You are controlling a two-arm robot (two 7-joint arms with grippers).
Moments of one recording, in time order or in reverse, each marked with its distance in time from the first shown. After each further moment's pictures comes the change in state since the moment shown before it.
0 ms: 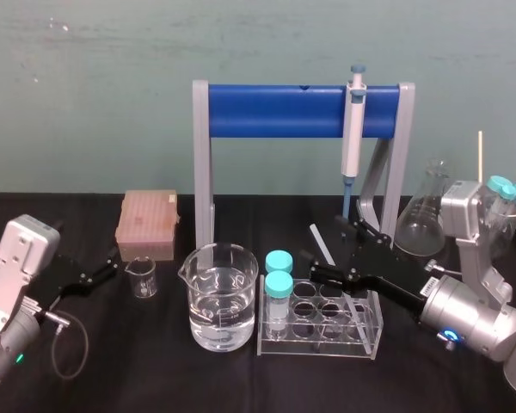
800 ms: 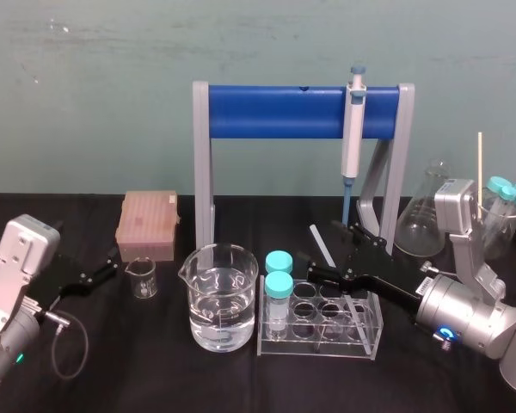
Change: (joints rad) left arm 0.000 0.000 0.000 0.000 0.000 0.000 0.000; right arm 0.022 -0.026 0.006 0.046 0.009 0.042 0.029
